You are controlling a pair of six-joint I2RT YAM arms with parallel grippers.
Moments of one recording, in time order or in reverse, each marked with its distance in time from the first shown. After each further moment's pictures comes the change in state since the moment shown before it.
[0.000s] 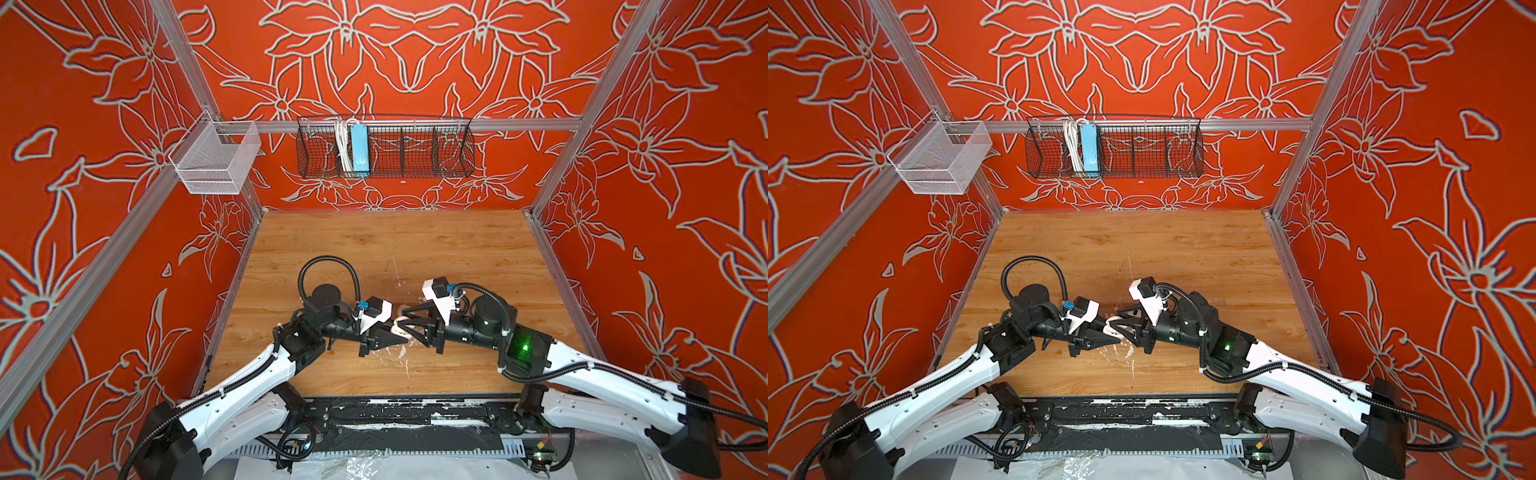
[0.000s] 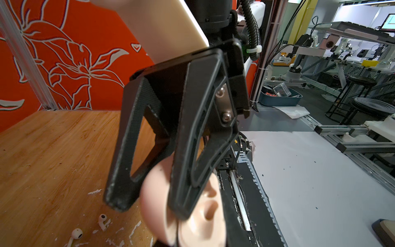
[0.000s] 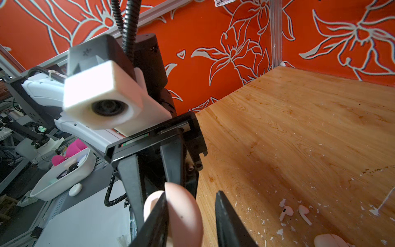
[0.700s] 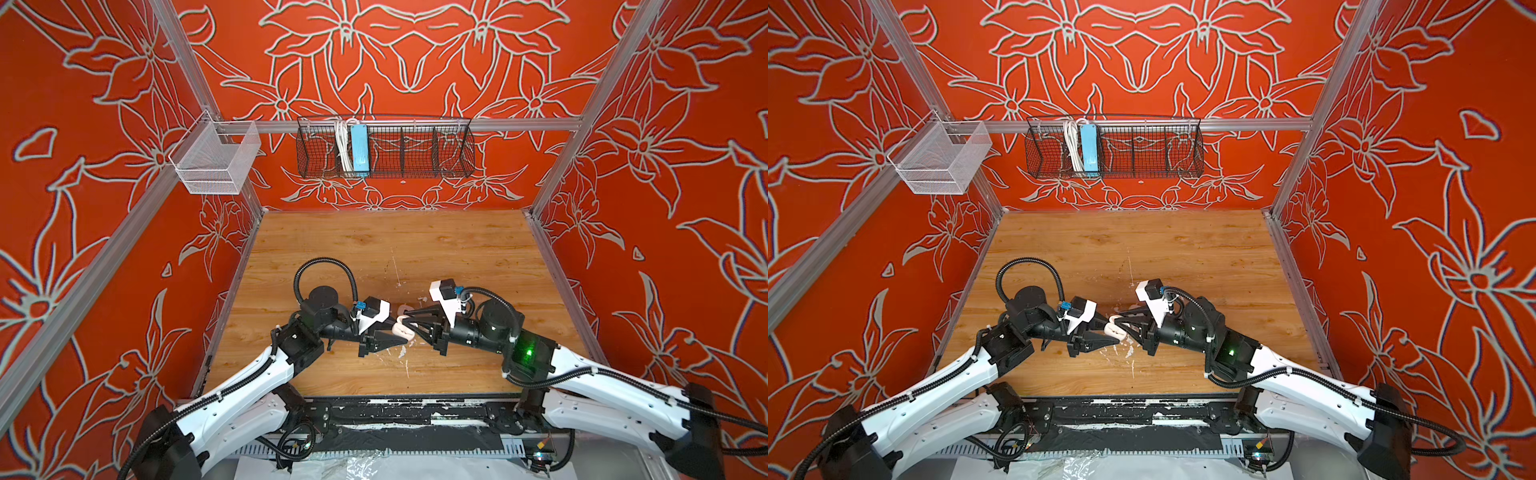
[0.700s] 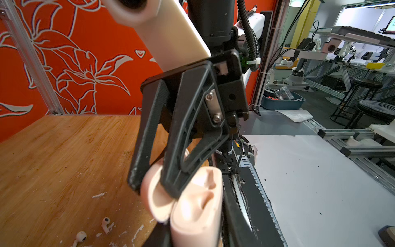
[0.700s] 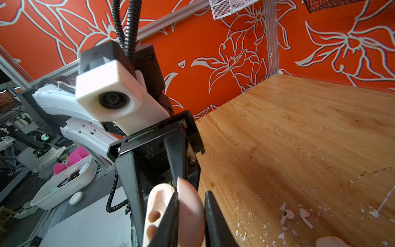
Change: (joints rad) left arm -0.002 -0.023 -0.014 0.035 -0.019 -0.027; right arm 0.000 -0.060 -0.064 0.059 0.030 0.029
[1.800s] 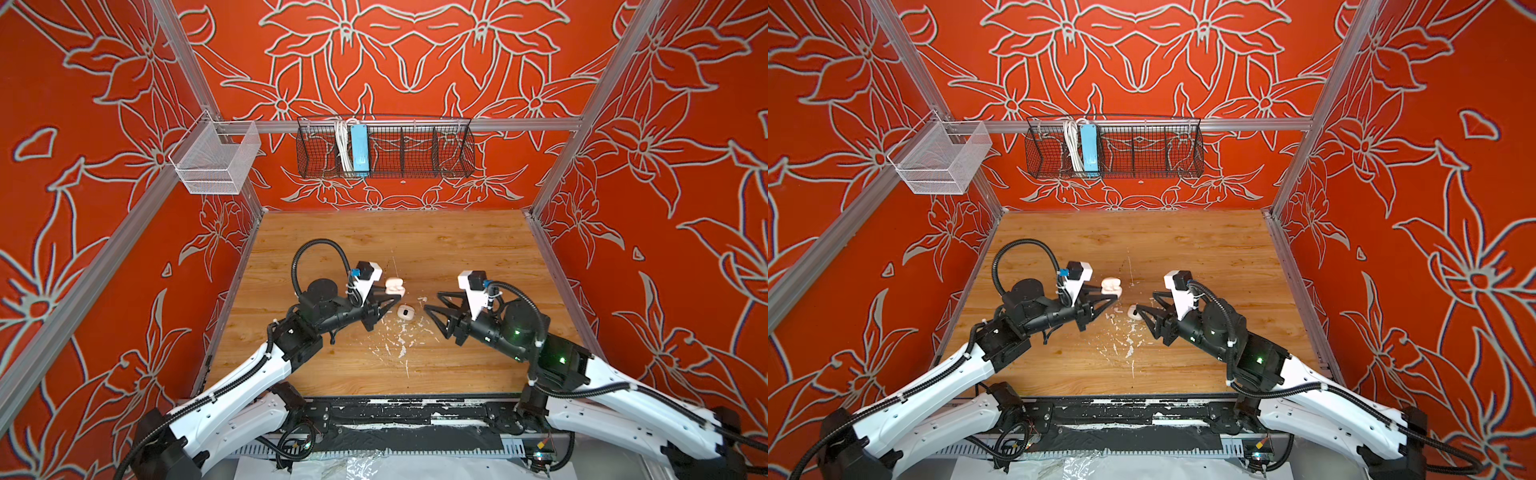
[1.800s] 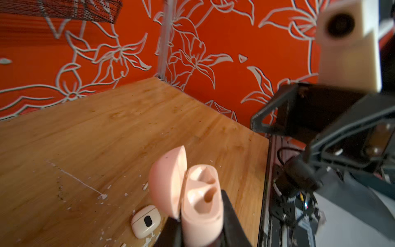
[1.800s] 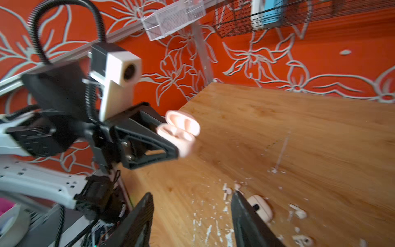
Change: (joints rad) left arm 0.001 0.000 0.135 -0.143 -0.565 -0.307; right arm -0.001 -0.168 0.080 -0.344 0.398 0.016
